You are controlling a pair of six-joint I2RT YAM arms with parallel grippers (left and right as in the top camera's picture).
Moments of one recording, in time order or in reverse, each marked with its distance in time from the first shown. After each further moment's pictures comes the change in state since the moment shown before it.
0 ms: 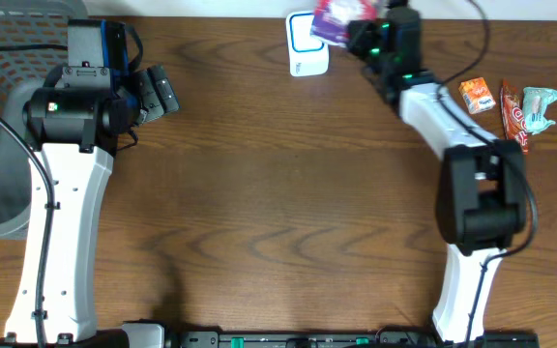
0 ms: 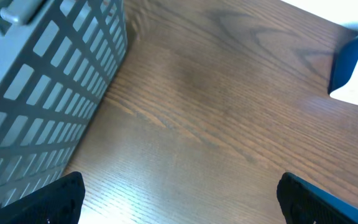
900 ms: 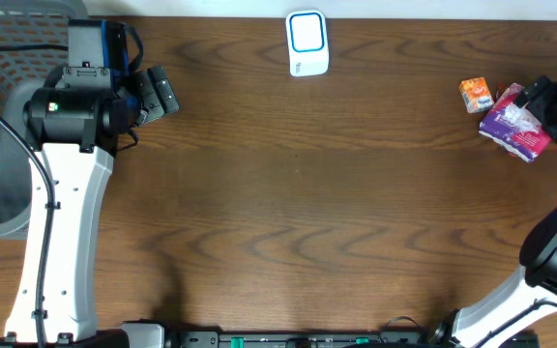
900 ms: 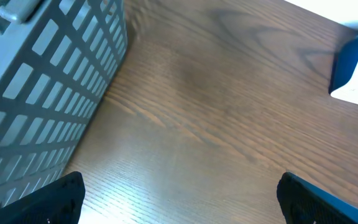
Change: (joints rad) left arm 0.000 0.000 -0.003 0.000 0.000 0.000; right arm -0.648 -0.223 0.011 -0.876 0.059 -0.412
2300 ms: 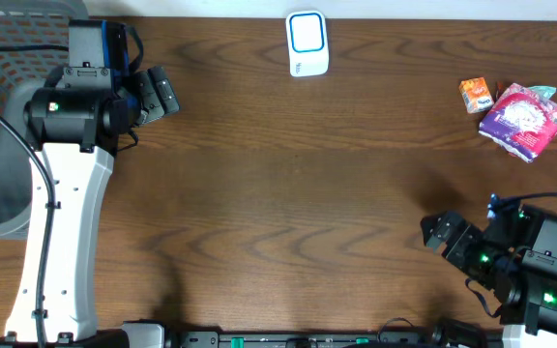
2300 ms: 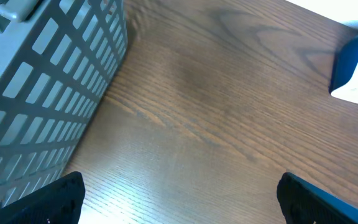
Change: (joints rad) left arm 0.000 0.000 -0.002 0.000 0.000 0.000; right arm 0.194 -1.228 -0.893 -0.336 -0.261 0.013
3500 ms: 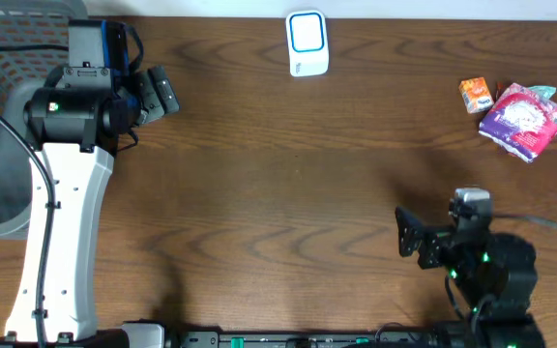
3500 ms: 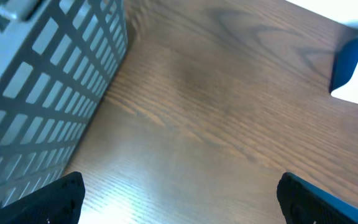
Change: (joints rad) left arm 0.000 0.000 0.000 0.000 0.000 0.000; right arm 0.334 -0.348 -0.277 0.515 0.138 -0.231
